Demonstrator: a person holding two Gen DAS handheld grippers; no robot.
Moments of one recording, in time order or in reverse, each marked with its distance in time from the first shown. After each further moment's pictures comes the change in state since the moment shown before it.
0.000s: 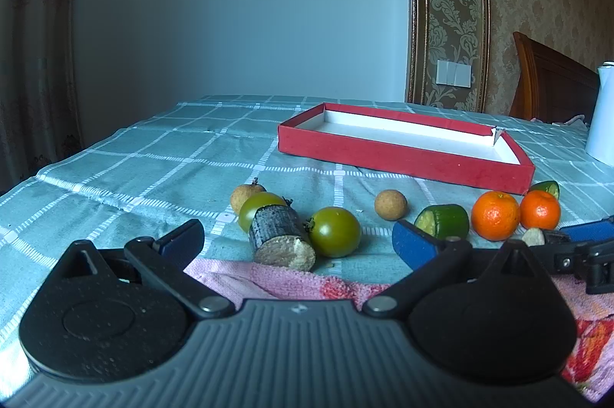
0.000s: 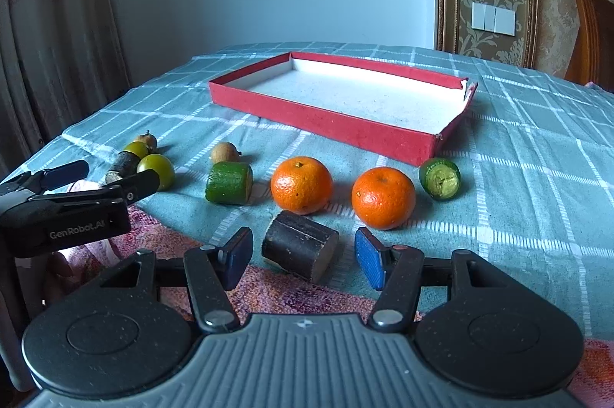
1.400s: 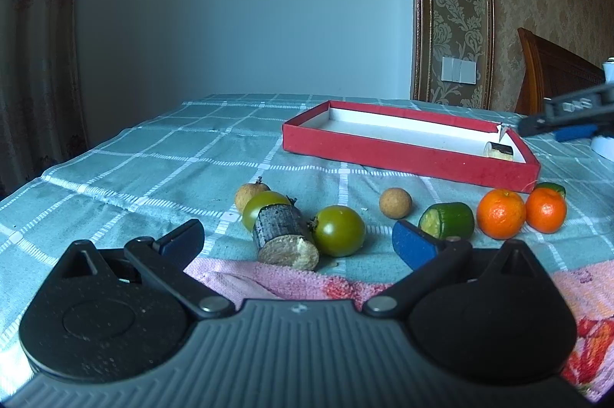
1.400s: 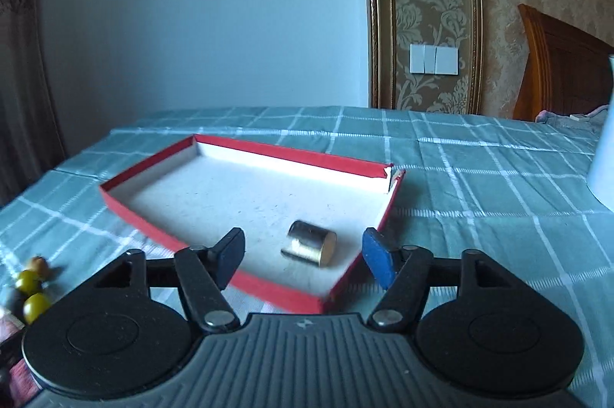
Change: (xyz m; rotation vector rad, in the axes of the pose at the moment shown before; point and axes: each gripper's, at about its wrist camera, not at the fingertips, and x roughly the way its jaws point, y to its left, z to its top) left arm 0.001 -0.003 0.001 0.008 0.004 0.022; right arm 0.030 -0.070 0.070 0.074 -0.163 -0.154
